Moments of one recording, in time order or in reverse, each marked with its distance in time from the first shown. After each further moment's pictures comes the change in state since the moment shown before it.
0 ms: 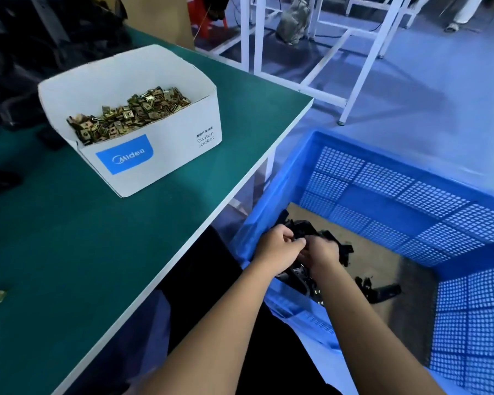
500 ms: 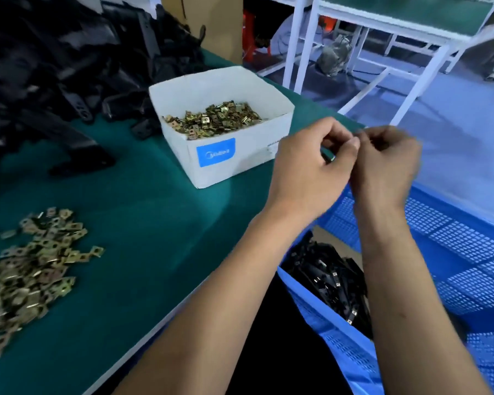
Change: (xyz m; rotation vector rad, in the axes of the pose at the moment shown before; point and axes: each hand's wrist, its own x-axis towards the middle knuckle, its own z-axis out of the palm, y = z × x) left_hand -0.115 0.134 -0.147 -0.249 0.501 0.856; right_hand -0.203 -0.144 0.074 -0.259 0.093 -1.054
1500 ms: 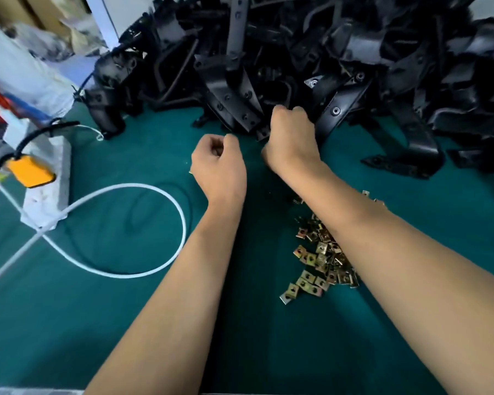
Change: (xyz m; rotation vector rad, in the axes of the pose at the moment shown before) left_hand -0.160 -0.047 -0.449 0.248 1.431 -0.436; right_hand -0.375 -0.185 0.322 -0.319 -1.068 -0.942
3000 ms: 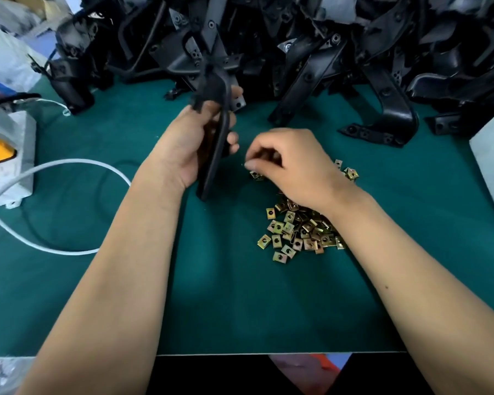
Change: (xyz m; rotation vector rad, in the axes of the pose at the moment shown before) left_hand 0.010 0.016 -0.017 -0.292 -0.873 -0.309; right_hand -0.082 0.070 -0.028 0.412 -0.209 -0.395
